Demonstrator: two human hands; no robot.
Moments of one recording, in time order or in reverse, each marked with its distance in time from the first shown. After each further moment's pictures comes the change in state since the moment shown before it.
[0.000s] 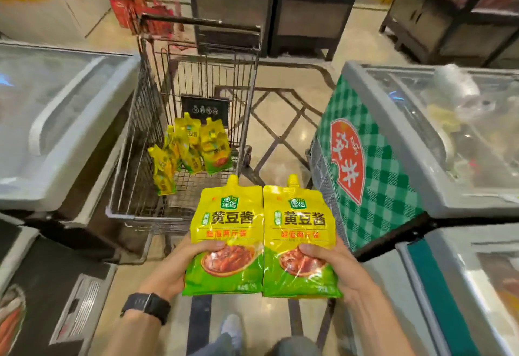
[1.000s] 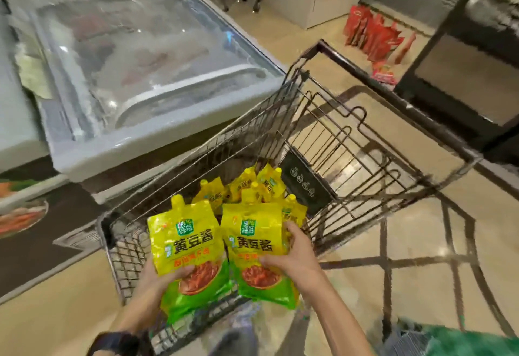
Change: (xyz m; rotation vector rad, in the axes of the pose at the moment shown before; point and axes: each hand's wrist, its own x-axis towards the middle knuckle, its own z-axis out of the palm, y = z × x) left_hand 0.247 0.080 -0.046 -0.411 1.199 0.359; right_hand 0.461 -0.214 0.183 -0.900 -0.783 -0.065
